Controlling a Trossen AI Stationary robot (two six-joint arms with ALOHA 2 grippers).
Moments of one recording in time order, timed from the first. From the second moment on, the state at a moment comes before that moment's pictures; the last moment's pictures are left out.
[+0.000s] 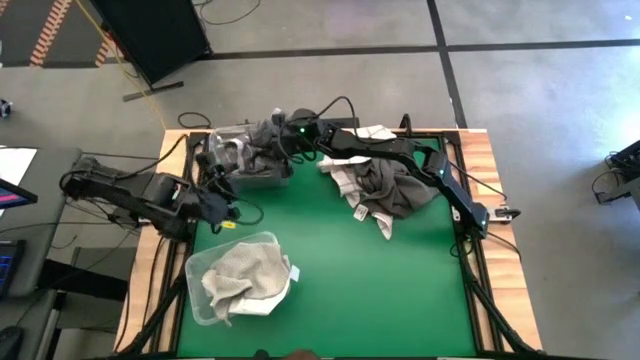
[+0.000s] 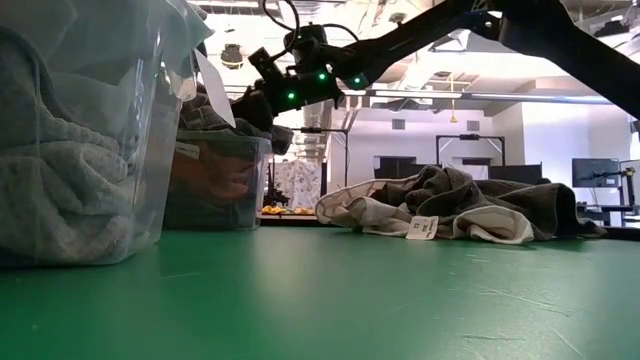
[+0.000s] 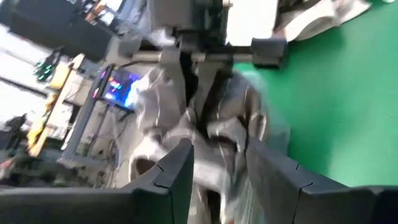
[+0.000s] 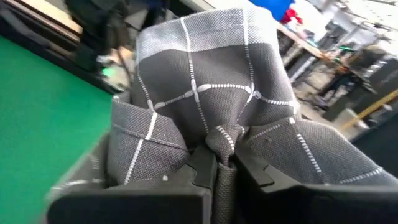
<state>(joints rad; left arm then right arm) -0.27 0.96 1.06 -1.01 -1.00 -0.03 -0.37 2.31 1.97 0.11 -0.36 -0.65</state>
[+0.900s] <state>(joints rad) 0.65 1.14 1.06 -0.72 0.03 0.55 -0.36 2.31 1.97 0.05 -0.42 -0.65</state>
